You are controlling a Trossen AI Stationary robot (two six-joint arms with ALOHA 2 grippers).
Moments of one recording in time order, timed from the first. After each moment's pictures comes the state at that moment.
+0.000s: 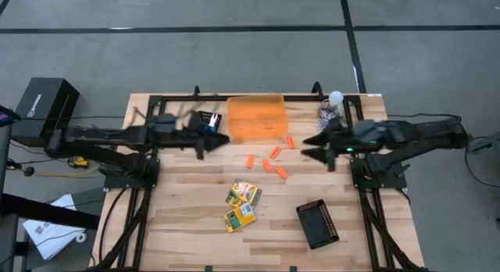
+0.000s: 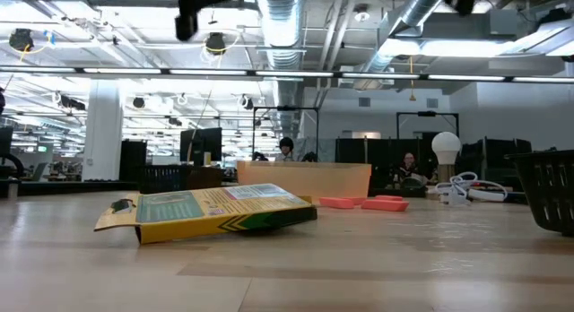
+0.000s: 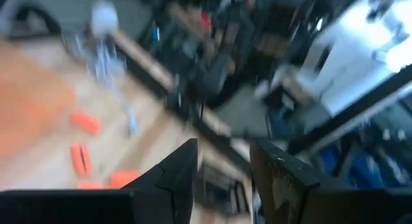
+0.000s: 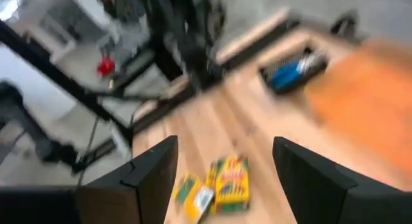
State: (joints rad) left arm 0.06 0.97 0.75 0.12 -0.04 -0.73; right arm 0.19 0.86 0.95 -0.46 0.23 0.64
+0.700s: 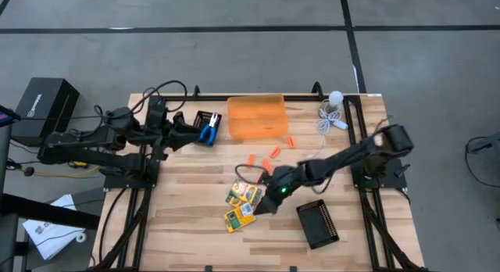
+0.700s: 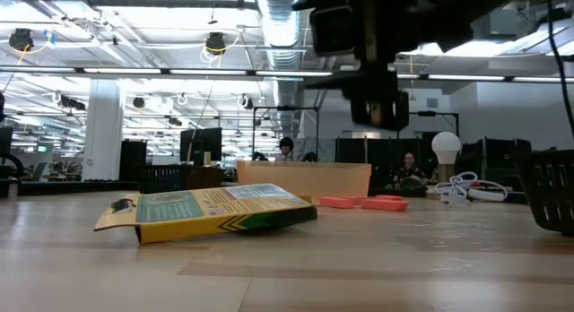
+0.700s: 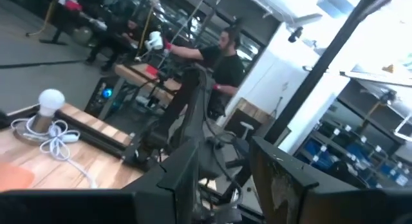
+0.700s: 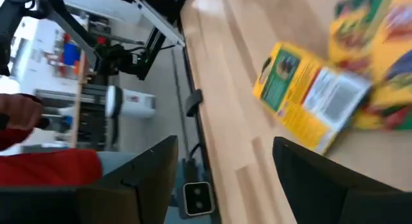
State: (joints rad) left arm 0.05 0.67 0.75 0.08 0.06 -0.56; right arm 0.25 1.75 0.91 0.36 -0.32 1.10
